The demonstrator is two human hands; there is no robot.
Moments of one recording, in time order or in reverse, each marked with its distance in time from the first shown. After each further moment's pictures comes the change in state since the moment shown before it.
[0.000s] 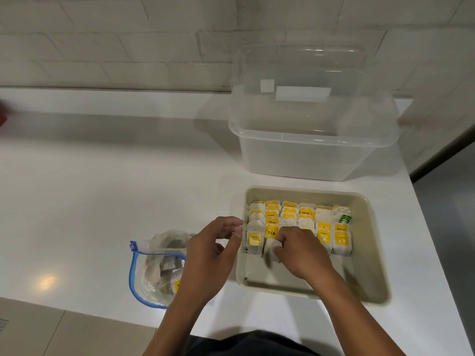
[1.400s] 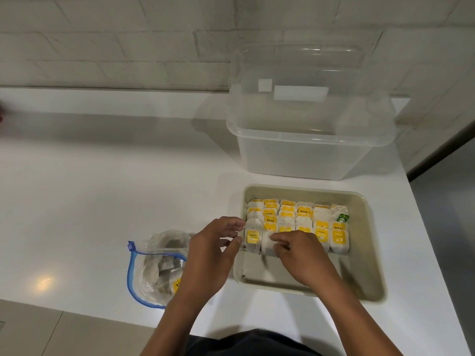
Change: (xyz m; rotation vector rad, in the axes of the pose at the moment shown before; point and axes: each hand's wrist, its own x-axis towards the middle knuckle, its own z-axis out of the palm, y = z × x) left_hand 0.007 -0.013 0.003 0.029 -0.072 0.090; right_hand -0.015 0.005 -0.004 0.151 0.025 -0.056
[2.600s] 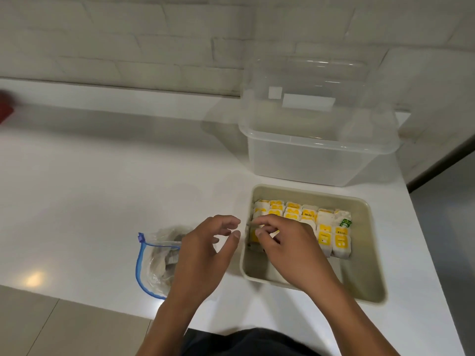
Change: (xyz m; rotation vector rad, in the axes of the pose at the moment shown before) left_hand -0.018 0.008 -0.025 0.072 0.107 0.063; right_hand -0.034 -0.071 -0.019 0.145 0.127 -0.204
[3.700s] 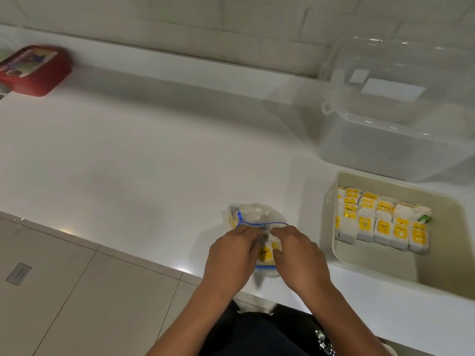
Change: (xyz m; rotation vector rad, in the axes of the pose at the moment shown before) left_hand -0.032 -0.113 -0.081 0.454 -0.166 0.032; right_hand -0.018 -0.063 0.147 -0.507 -0.224 0.064
